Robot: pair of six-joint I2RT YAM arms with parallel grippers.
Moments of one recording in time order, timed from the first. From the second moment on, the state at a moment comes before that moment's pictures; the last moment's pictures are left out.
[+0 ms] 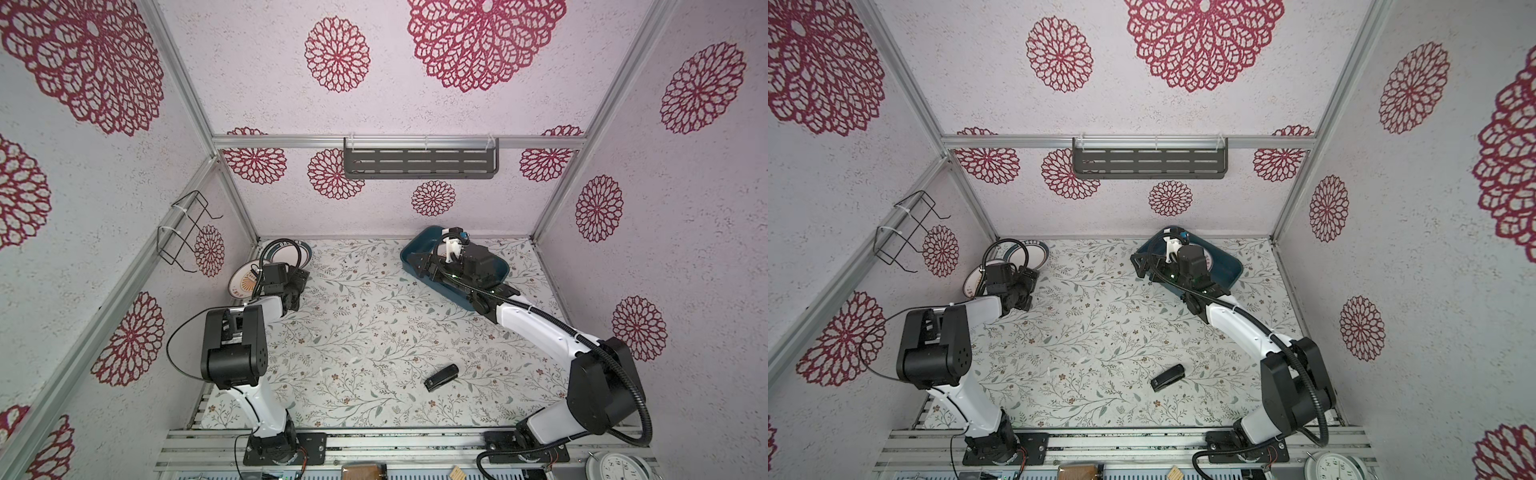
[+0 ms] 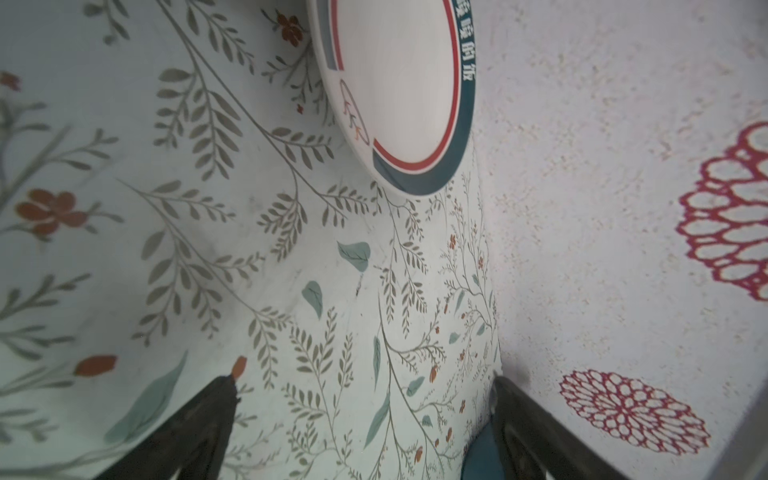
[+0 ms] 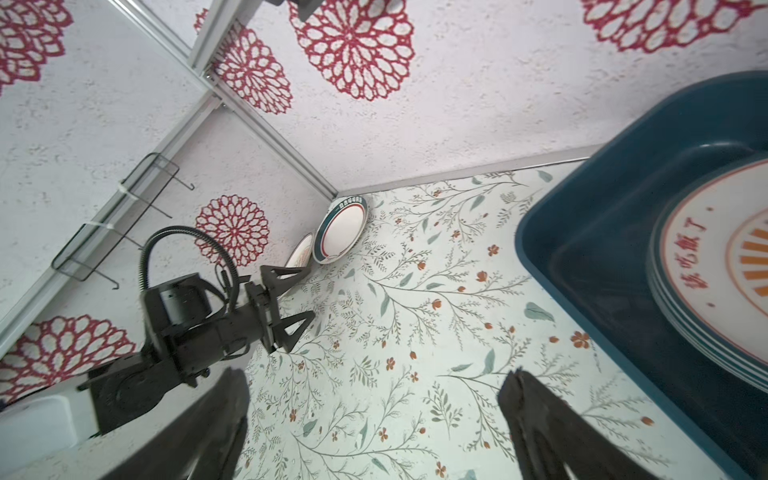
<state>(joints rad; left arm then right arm) 0.14 1.85 1.00 0.14 0.16 -1.16 0.50 1.52 1.12 0.15 -0.29 0.60</state>
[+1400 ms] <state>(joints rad) 0.43 2.07 1.01 0.53 0.08 -1.51 0.51 1.69 1.25 0.18 -0.38 0.60</state>
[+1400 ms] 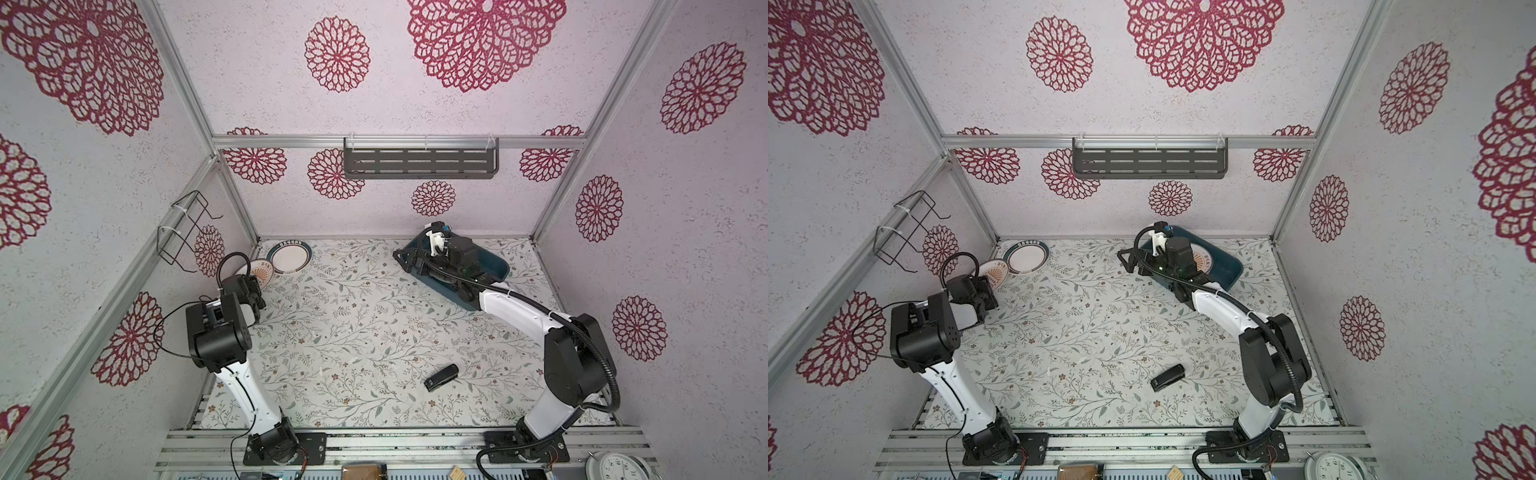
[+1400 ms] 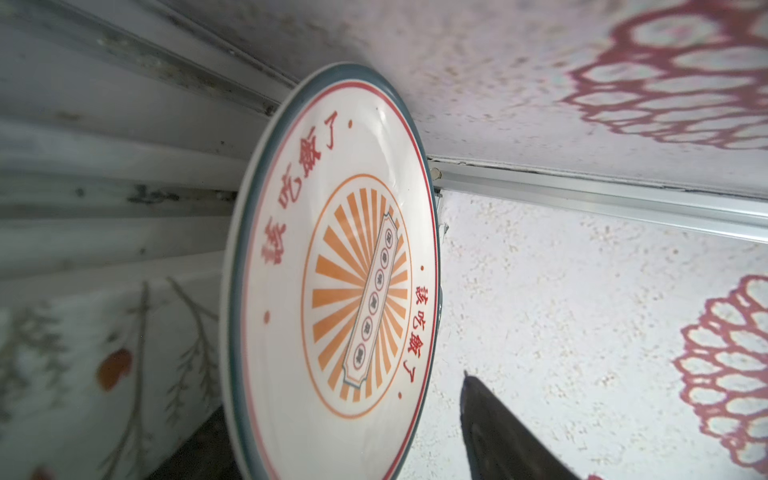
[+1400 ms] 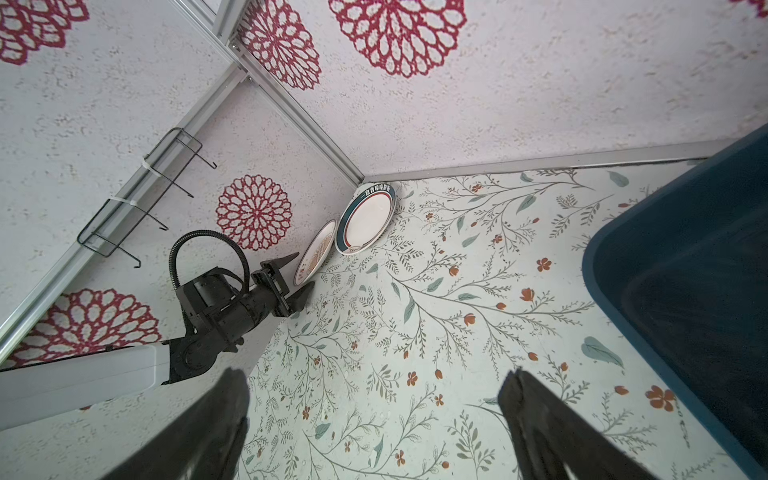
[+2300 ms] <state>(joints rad) 0.43 2.14 1.00 0.66 0.07 -1.59 0.51 1.72 1.30 0.16 -0.36 0.60</state>
